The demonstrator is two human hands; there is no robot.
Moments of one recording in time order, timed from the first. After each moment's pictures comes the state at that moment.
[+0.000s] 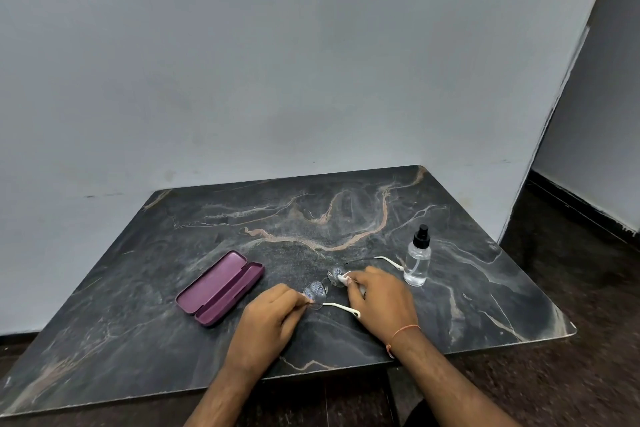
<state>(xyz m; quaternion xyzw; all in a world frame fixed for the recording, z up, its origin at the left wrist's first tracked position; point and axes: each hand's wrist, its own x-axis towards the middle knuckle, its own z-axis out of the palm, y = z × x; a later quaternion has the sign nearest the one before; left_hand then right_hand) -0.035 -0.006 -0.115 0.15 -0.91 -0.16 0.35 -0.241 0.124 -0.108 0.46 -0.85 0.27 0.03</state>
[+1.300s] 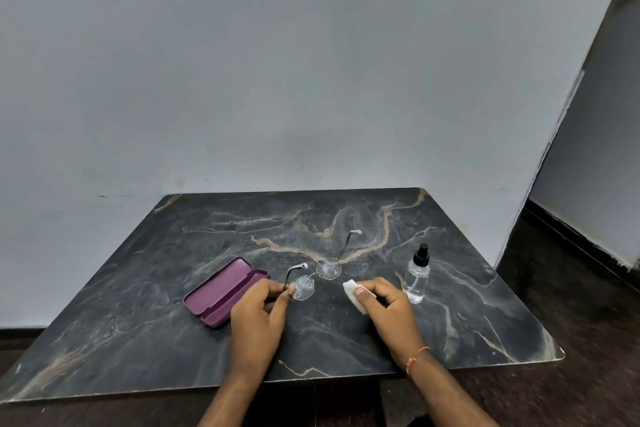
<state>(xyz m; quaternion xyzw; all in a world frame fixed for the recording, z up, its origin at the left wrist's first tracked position) -0.039 -0.005 -0.119 0.31 -0.74 -0.33 0.50 -0.232 0.142 -0.095 0.35 -0.65 0.64 -0.19</state>
